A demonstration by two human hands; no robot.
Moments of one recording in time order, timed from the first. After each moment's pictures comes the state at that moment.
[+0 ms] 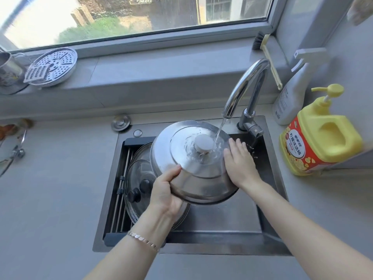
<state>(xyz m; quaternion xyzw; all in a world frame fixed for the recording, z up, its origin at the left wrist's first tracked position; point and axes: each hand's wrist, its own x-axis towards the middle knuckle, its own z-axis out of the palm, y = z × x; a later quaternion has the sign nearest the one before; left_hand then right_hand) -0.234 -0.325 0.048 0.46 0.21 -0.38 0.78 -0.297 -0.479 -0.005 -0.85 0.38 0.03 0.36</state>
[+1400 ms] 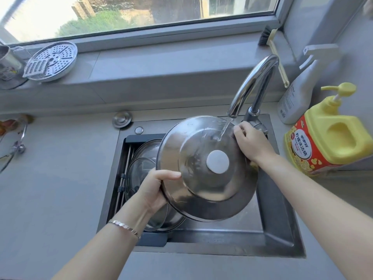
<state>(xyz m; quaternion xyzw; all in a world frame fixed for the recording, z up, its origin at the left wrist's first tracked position) -0.194 -0.292 0.033 0.54 0.08 -0.51 0.67 -0.272 -0.532 0.007 -0.84 0.36 -0.04 0.41</state>
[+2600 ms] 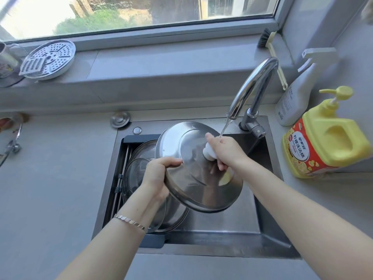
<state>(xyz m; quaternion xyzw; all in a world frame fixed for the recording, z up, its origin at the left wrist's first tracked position) -0.189 -0.322 0.049 0.58 0.17 -0.43 0.67 -0.250 -0.480 0.018 -0.74 0.37 0.02 0.56</state>
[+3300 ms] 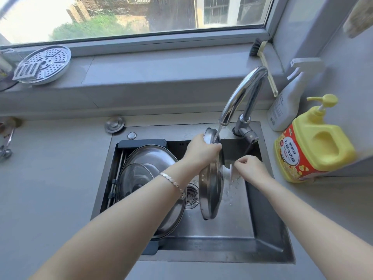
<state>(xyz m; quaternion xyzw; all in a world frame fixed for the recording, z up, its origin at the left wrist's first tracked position) -0.201 -0.419 0.057 0.81 -0.14 -0.37 0.43 -0.308 -0.525 -0.017 -0.76 0.49 0.08 0.42</state>
